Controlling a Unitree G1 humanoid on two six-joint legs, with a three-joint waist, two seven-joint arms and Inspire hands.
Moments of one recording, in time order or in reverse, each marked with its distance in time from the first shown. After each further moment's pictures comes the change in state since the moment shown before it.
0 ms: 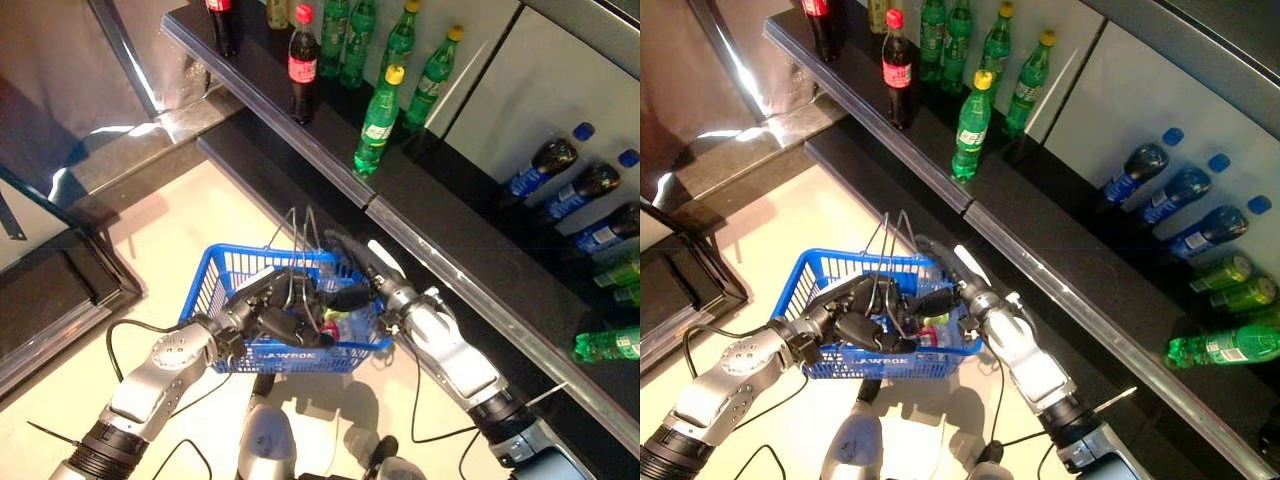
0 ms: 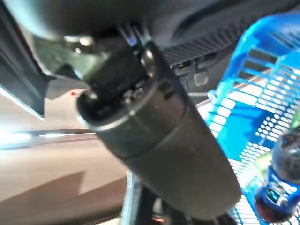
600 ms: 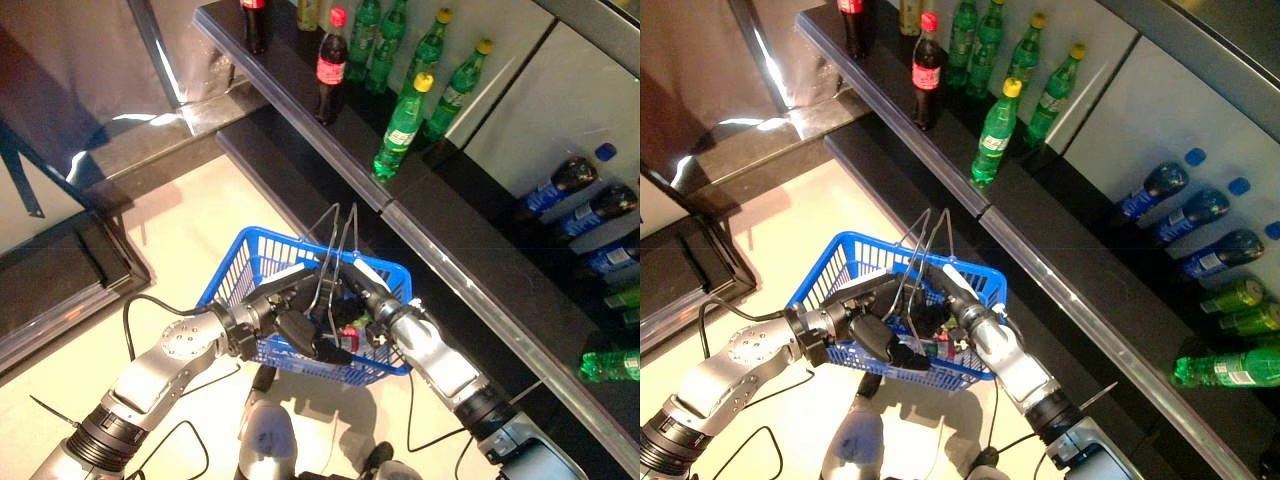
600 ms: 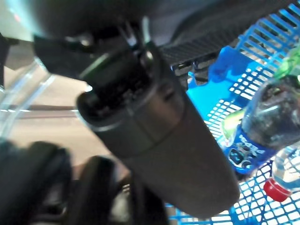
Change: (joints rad) left arm -0.090 0.064 -0.084 -0.110 -0.031 0.032 -0.088; right arm -0.040 0.045 0.092 0.163 -0.001 -0.007 -0.001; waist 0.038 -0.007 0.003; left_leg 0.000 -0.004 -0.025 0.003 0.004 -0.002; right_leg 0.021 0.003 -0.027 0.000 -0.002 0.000
